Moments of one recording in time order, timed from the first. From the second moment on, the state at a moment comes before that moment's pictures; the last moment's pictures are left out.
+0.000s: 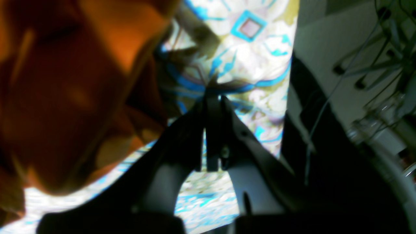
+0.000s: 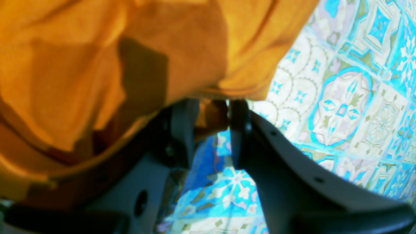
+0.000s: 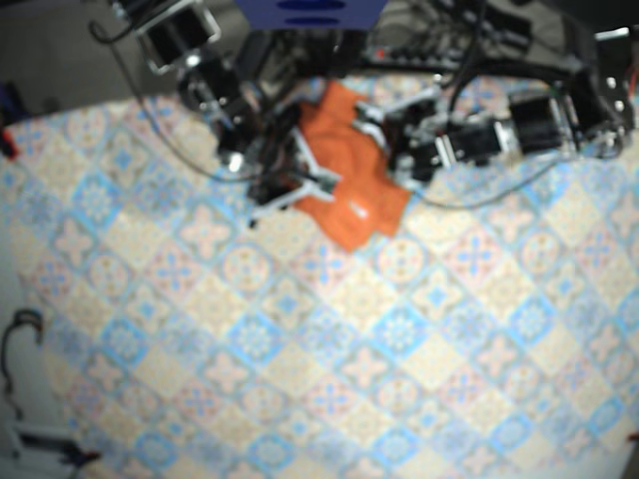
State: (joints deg) left arm -27.4 -30.0 83.0 85.9 -26.6 -36.0 75.9; right arm -4.0 5.6 -28.9 84.4 -28.2 34.0 -39.5
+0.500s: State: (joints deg) left arm -25.8 -26.4 77.2 85.7 -19.5 -36.4 75.1; right arm -4.1 5.6 -28.9 84.4 -28.2 34.0 -39.4
